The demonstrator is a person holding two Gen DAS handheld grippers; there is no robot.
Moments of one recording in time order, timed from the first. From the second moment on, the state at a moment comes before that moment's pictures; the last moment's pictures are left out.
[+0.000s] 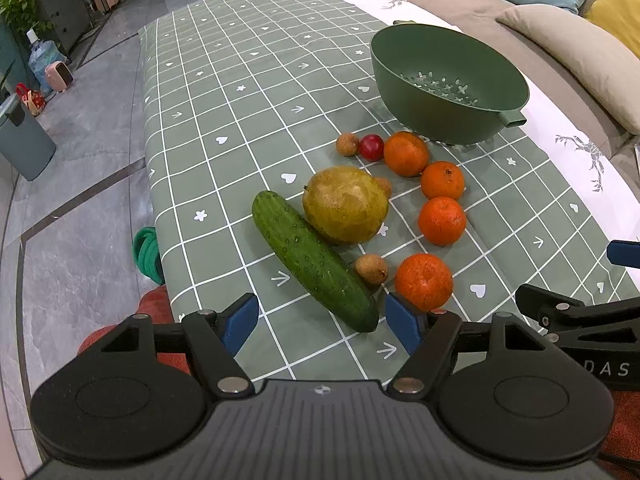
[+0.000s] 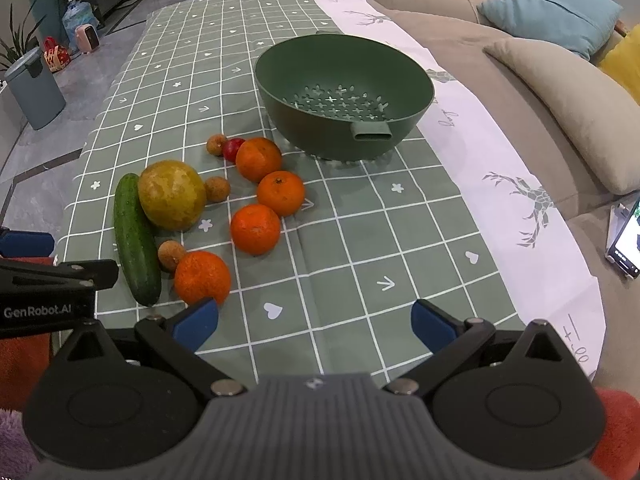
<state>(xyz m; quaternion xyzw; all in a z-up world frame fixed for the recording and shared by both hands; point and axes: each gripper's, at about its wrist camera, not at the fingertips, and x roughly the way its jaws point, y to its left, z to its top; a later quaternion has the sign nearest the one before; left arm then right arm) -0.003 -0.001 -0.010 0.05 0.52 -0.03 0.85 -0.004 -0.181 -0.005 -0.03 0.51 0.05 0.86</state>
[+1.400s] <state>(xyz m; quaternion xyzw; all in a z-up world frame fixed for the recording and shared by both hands) -0.005 -0.003 -0.010 0.05 0.52 -0.03 0.85 -0.005 -0.181 -0.008 -0.03 0.51 0.05 0.86</state>
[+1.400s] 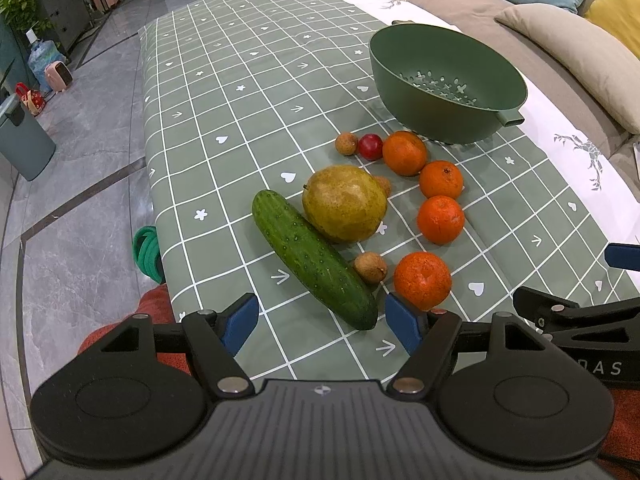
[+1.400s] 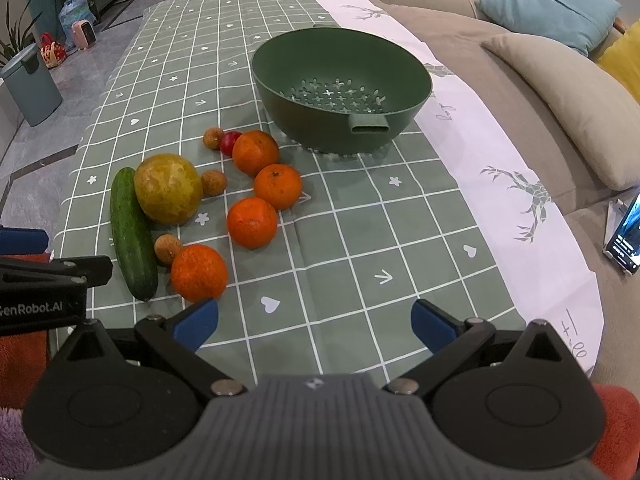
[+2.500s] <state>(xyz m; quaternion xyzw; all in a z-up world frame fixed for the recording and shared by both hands) 0.039 0.038 -0.013 -0.04 0.57 -0.01 0.82 0.033 -0.146 -0.006 -0.08 0.46 0.23 0.85</state>
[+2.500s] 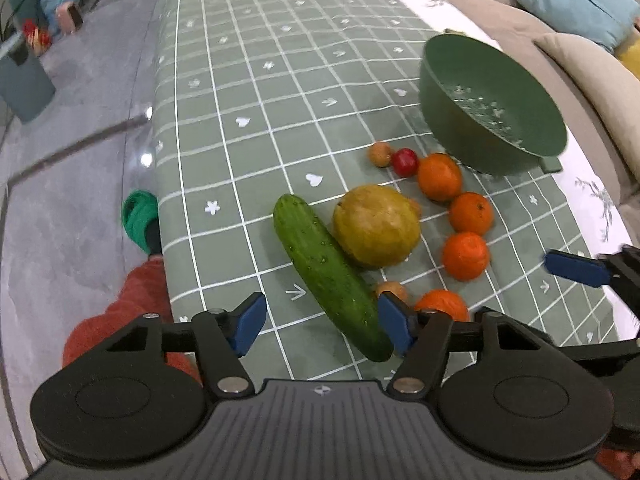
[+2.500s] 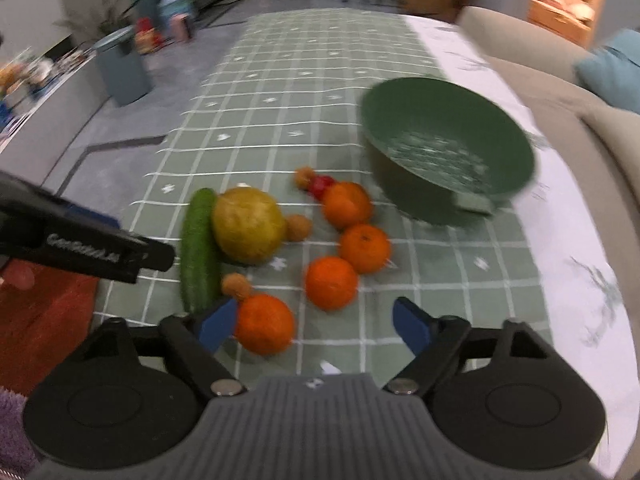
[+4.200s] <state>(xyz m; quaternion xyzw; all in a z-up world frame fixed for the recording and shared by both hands) 0.091 0.058 -0.060 -0.16 0.62 0.00 0.77 0.081 -0.127 -0.019 -0.14 0.47 0.32 0.81</state>
